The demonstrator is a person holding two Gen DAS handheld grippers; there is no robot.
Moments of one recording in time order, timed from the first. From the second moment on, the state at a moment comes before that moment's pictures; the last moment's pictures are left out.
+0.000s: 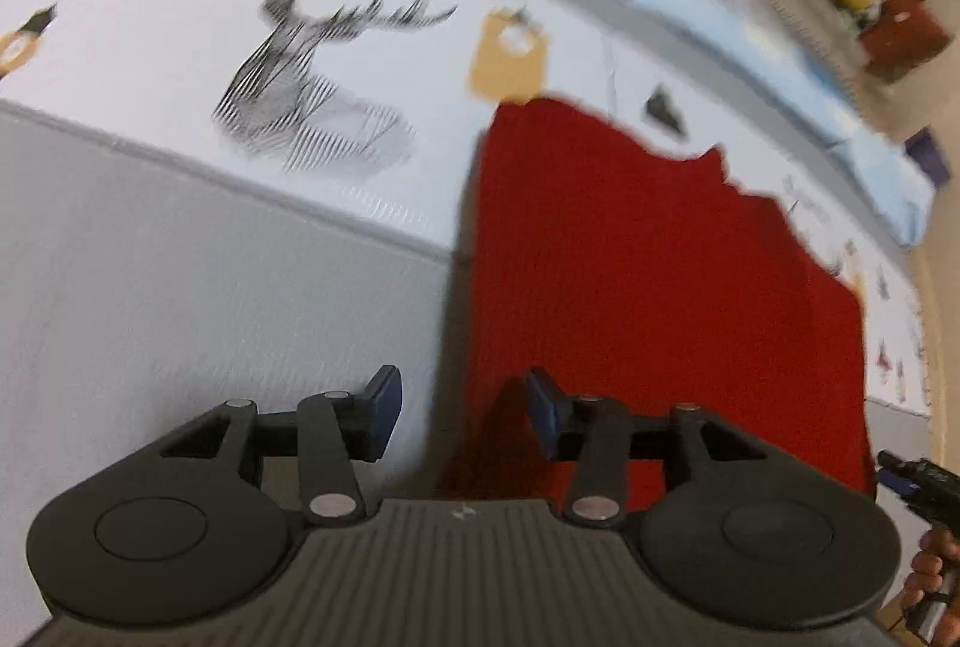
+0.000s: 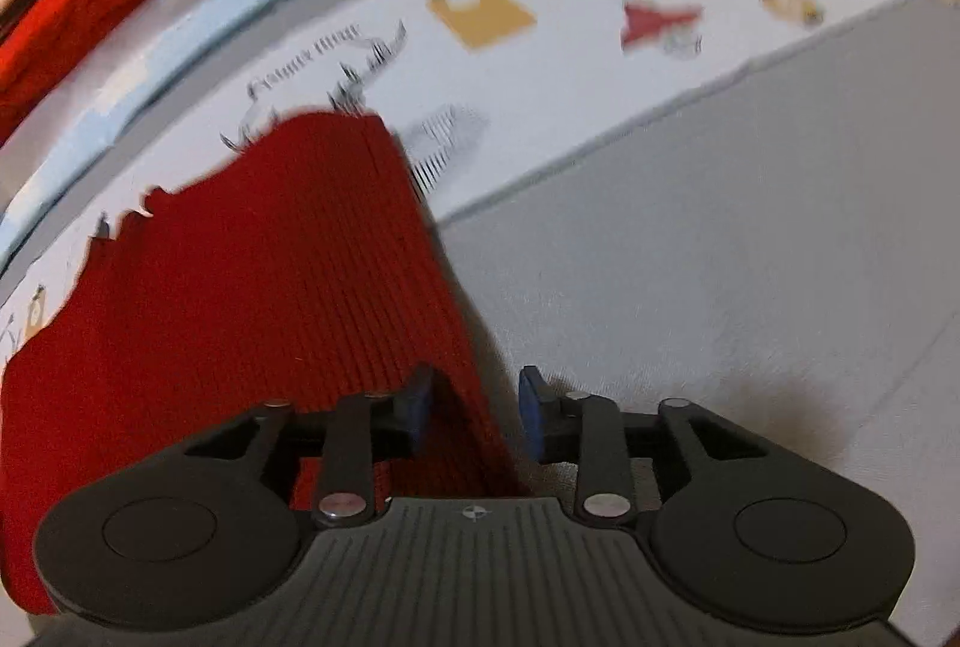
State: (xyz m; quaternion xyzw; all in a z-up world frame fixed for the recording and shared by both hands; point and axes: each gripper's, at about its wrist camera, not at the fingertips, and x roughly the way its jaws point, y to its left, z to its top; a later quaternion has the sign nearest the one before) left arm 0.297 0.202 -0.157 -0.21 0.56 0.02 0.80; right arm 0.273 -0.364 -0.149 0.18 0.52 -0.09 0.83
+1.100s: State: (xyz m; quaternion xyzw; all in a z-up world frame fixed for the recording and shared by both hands) left arm 0.191 0.204 -0.124 -0.19 0.56 -0.08 0.80; right arm 0.184 -0.386 -0.111 0.27 0.54 -0.04 0.79
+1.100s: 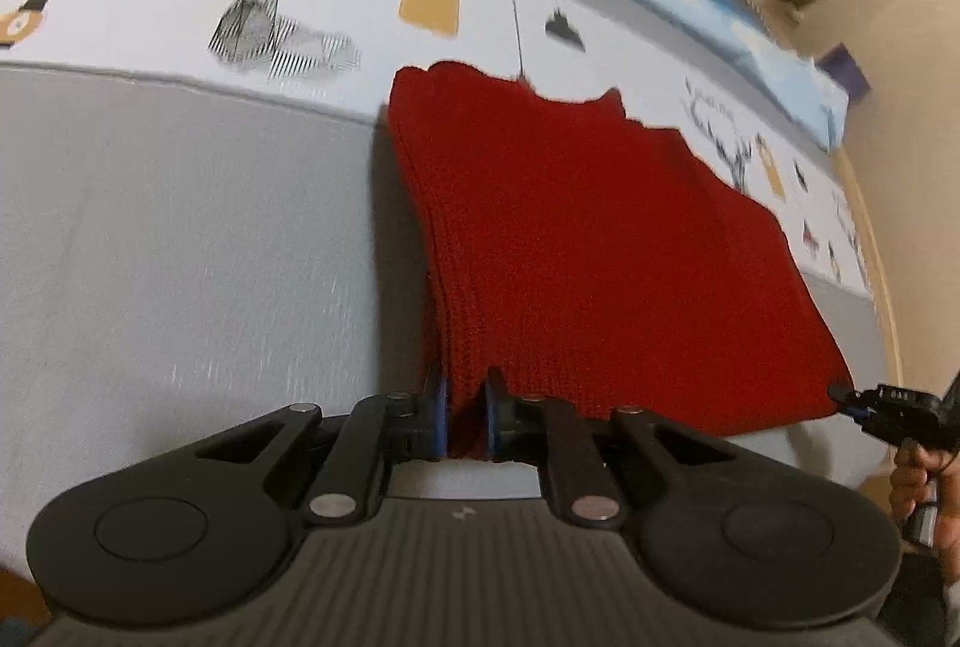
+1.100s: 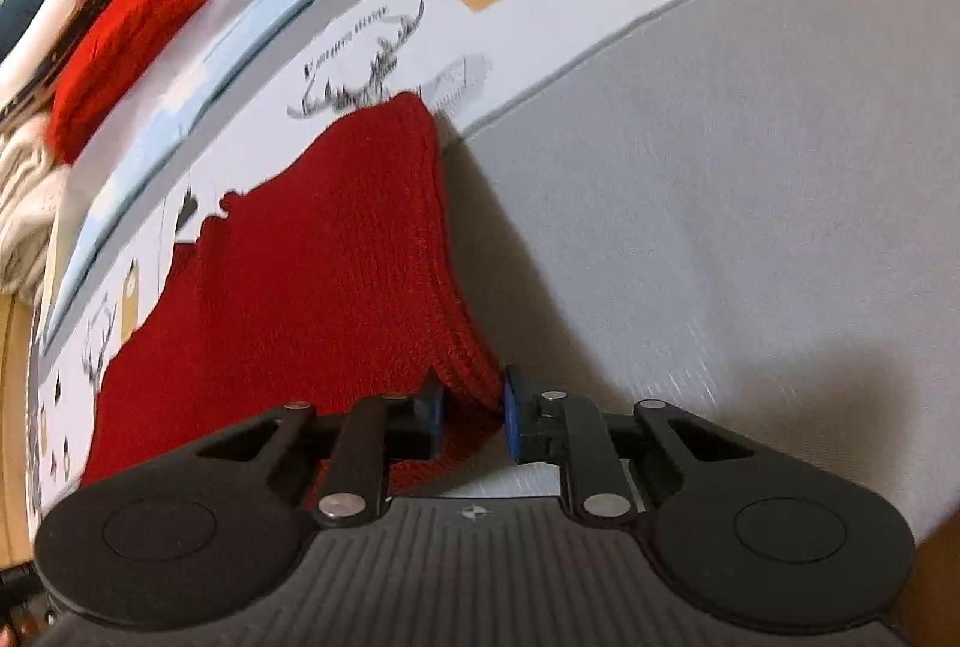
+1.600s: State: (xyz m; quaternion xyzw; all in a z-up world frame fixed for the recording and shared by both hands) left arm 0.212 0.148 -0.148 -0.08 0.60 -0.09 0.79; right arm 0.183 -0.362 -0.123 0.15 0.57 -0.01 0.81
